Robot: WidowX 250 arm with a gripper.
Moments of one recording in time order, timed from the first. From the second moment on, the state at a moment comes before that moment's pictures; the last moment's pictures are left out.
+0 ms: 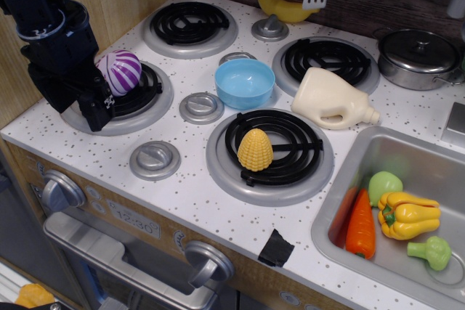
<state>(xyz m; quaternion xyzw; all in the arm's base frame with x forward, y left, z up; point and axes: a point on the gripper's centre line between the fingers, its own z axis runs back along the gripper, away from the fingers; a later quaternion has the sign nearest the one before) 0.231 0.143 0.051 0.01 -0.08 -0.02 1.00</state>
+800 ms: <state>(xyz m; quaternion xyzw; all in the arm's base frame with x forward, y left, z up) 0.247 0.040 0.072 0.02 -0.07 0.02 1.00</state>
